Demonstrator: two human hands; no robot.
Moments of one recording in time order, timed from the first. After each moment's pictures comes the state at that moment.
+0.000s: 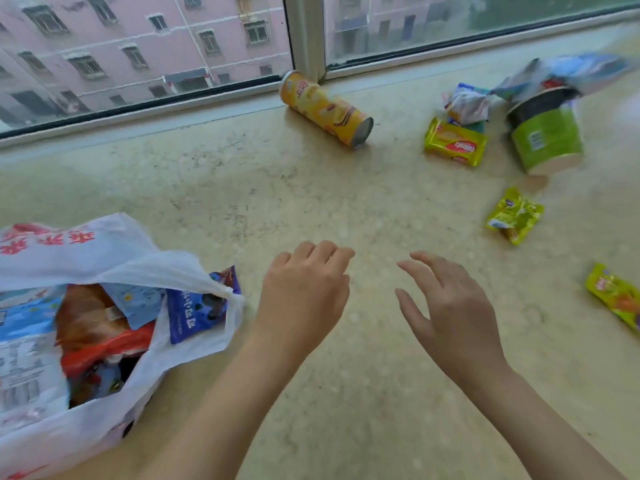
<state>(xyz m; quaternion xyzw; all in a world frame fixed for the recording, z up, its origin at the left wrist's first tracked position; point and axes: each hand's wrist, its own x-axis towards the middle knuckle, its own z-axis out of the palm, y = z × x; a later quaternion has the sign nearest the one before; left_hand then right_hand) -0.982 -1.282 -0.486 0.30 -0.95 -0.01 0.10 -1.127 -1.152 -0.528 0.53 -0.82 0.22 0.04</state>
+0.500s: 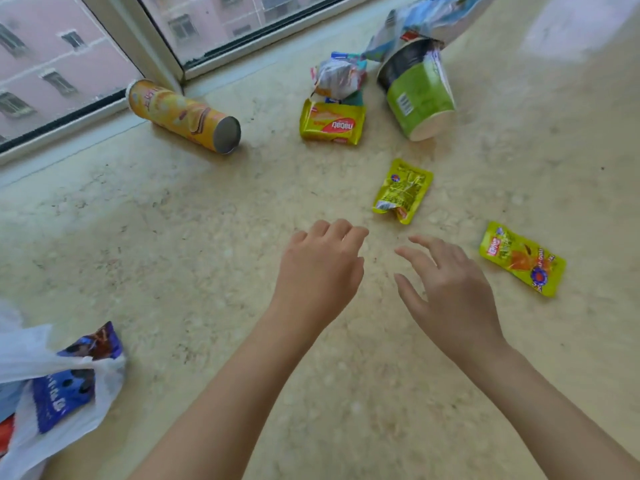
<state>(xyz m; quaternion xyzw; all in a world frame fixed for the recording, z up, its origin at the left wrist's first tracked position) -1.166 -1.224 -0.534 0.19 -0.98 -0.04 0.05 -1.261 -1.069 -0.570 0.43 -0.88 0.21 0.02</state>
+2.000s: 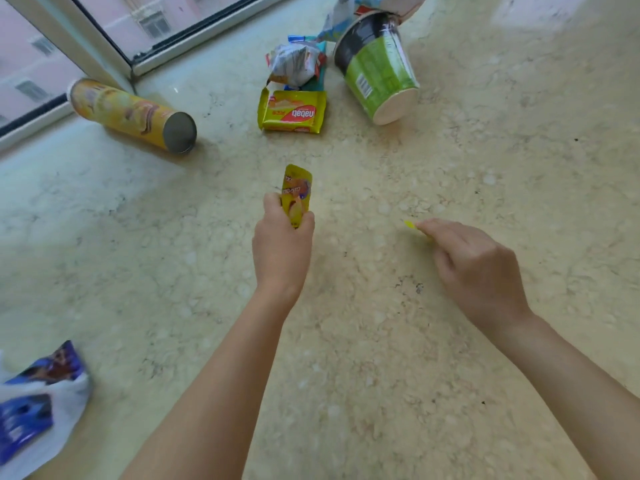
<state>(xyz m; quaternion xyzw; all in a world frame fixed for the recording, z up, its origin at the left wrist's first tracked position) -1.209 -1.229 -0.563 0.48 -0.78 -0.37 0.14 -1.318 -1.029 -0.593 0.42 -0.87 0.25 0.07</state>
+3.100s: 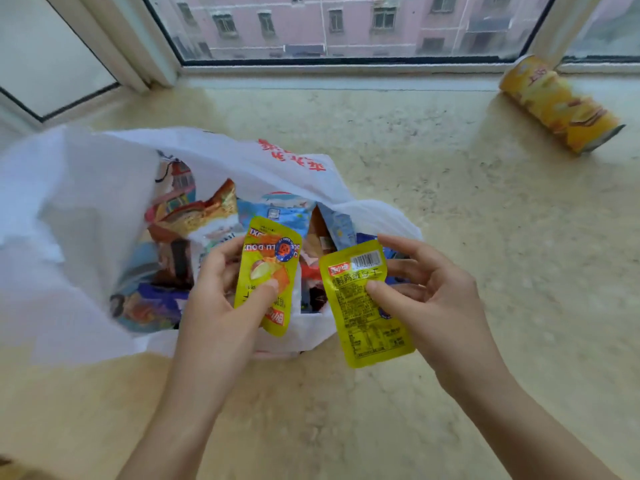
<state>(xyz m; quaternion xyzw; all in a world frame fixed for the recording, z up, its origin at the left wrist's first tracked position) -0.688 -1.303 -0.431 0.64 -0.49 -0.46 0.38 -0.877 -1.270 -0.453 0.33 -0.59 0.51 -0.52</state>
